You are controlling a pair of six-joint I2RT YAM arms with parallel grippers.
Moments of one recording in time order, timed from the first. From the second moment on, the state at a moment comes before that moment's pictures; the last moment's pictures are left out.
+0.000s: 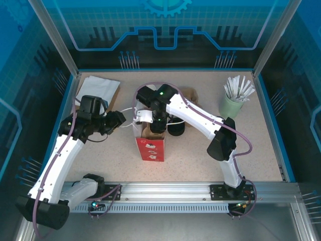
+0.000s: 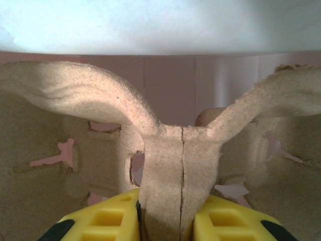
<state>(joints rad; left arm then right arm) -0.18 1.00 1.09 -0.97 0.31 -0.85 0.90 2.07 2.13 -1.50 -0.03 -0.56</state>
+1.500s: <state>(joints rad) -0.17 0.95 1.16 -1.00 0.29 -0.85 0.90 2.14 2.07 -1.51 0.00 -0.56</state>
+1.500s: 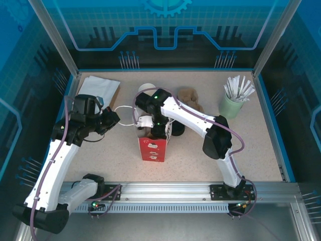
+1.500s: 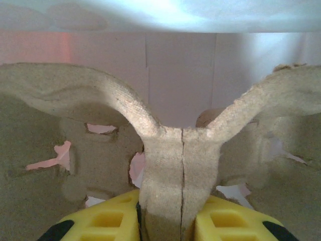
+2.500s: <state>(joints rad) -0.17 0.94 1.17 -1.04 0.23 -0.84 0.90 2.17 2.06 -1.48 0.01 -0.57</state>
